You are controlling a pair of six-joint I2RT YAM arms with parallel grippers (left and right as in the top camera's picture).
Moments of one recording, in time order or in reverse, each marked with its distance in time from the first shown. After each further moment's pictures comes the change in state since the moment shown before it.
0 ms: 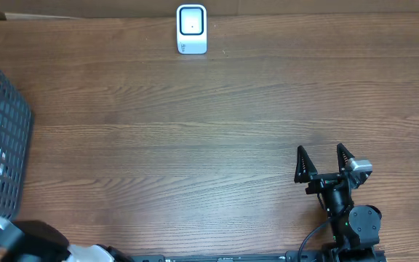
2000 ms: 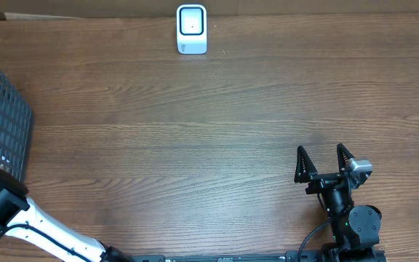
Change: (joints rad) left arm -0.030 0.578 0.328 -0.488 -0.216 -0.154; right arm 0.000 0.000 0.000 0.000 0.000 0.000
